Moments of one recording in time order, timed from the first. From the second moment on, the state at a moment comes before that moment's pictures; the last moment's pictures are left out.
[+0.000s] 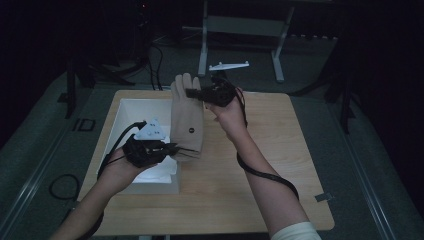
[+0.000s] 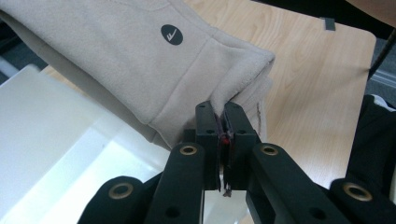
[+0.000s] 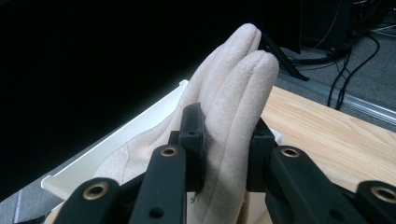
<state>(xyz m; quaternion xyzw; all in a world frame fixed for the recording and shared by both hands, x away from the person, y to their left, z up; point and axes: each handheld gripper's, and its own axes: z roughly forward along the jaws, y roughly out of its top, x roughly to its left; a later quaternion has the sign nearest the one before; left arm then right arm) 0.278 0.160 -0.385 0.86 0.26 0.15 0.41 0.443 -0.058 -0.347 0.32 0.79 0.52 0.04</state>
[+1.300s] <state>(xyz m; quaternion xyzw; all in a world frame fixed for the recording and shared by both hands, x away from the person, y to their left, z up) 0.273 0.222 -0.482 0.84 0.37 0.14 0.36 0.467 0.055 -0.447 0.32 0.85 0.43 -0.01</state>
